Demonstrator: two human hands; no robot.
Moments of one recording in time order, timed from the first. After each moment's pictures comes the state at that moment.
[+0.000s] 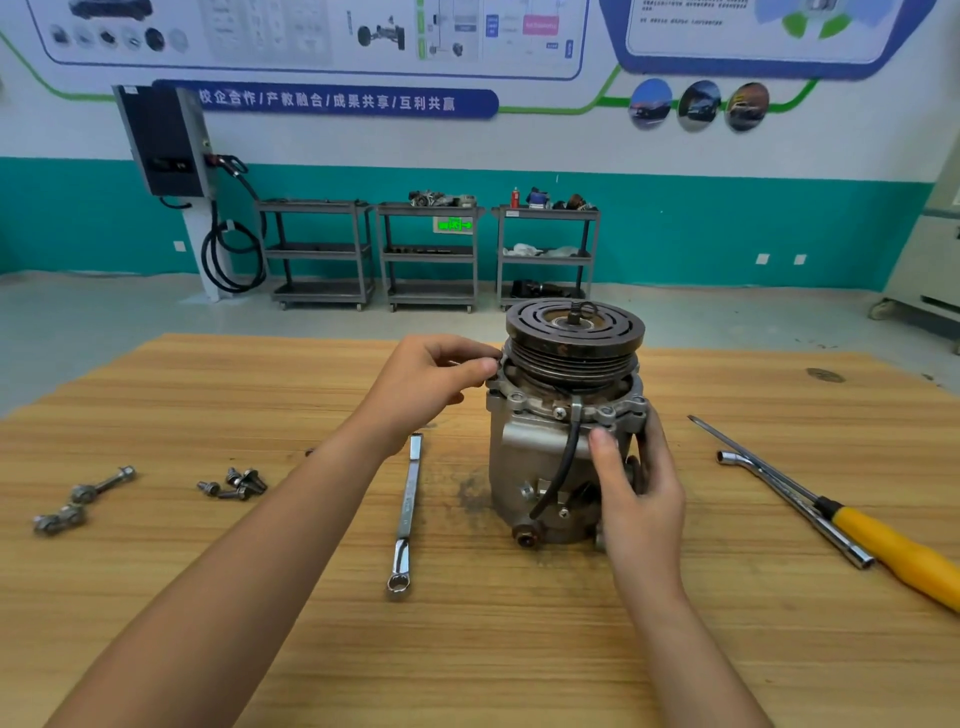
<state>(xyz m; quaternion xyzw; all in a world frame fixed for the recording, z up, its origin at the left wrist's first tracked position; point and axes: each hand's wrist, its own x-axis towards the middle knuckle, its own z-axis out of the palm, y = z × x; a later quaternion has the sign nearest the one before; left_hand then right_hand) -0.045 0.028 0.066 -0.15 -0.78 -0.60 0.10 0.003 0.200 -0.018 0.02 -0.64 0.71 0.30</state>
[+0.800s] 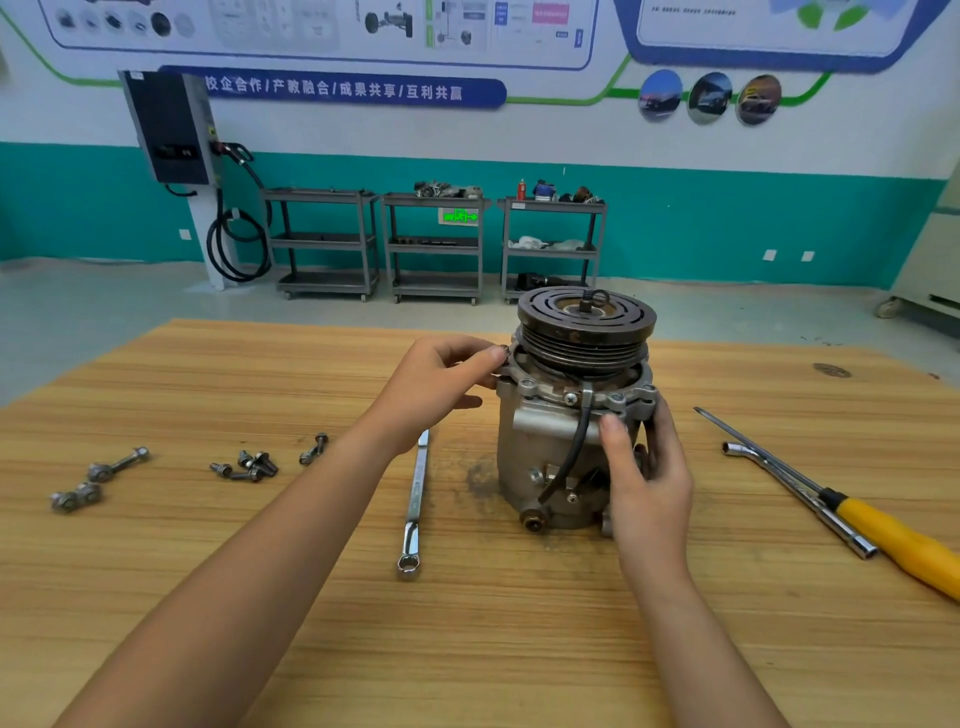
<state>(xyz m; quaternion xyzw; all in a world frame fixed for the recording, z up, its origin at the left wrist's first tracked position) -0.043 0.027 0.052 -0.17 -0.77 -0.61 0.08 0.000 0.202 -0.022 0.03 -0.63 0.72 0.31</state>
